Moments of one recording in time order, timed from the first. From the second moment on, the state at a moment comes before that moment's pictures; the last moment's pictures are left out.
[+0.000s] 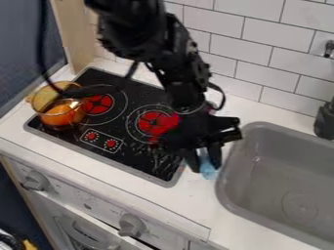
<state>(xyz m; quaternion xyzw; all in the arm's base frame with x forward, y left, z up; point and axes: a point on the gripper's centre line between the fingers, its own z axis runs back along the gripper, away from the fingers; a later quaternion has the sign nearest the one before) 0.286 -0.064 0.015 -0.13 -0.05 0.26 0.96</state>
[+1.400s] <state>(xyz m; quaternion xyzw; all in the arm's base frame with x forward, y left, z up) 0.302 0.020 -0.003 -0.12 -0.01 0.41 0.90</state>
